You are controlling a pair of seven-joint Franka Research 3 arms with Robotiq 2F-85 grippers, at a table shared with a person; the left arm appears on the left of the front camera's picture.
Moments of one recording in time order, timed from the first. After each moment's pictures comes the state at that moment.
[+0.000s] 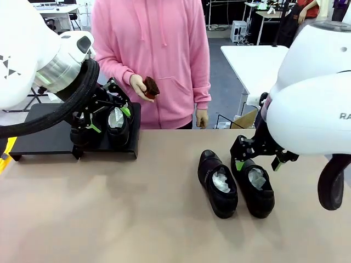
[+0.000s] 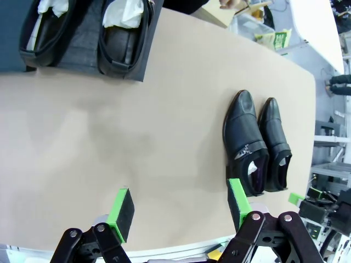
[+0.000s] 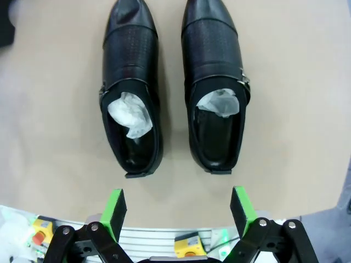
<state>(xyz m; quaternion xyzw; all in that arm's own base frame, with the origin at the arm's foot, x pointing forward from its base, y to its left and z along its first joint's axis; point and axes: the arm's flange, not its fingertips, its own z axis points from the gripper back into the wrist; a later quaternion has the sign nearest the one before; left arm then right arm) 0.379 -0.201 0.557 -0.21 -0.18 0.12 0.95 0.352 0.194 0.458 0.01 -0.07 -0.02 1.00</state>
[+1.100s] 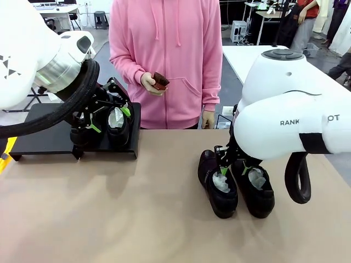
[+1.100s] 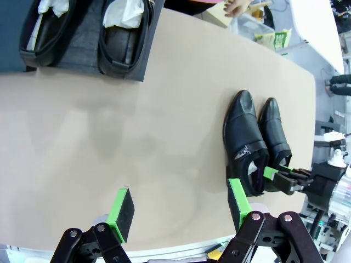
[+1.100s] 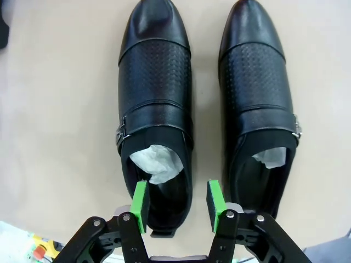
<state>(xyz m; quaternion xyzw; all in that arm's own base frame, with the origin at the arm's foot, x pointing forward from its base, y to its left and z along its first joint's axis) 0.379 -0.201 0.556 -0.21 -0.18 0.12 0.95 0.399 0.230 0.403 0.02 -0.06 0.00 1.00</state>
